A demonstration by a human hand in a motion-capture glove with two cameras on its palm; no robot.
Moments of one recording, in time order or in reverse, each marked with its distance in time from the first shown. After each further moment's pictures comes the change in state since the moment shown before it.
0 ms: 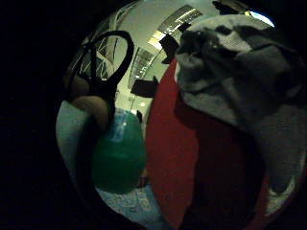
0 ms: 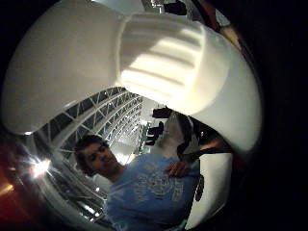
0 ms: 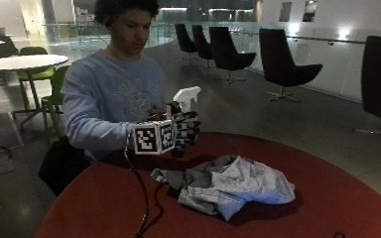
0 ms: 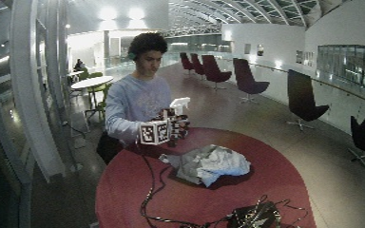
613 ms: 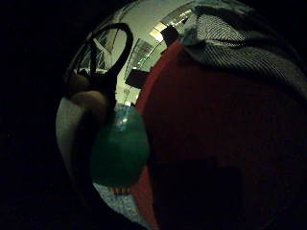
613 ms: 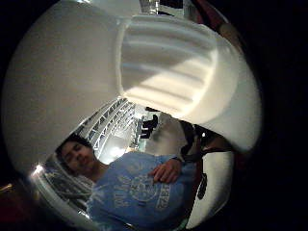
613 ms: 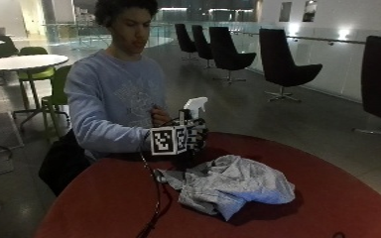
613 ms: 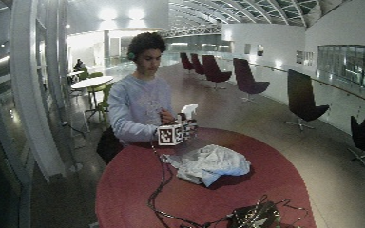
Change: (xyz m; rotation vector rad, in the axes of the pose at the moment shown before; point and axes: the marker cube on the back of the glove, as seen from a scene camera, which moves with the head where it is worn) arm 0.033 0.004 0.074 -0.075 0.095 -0.019
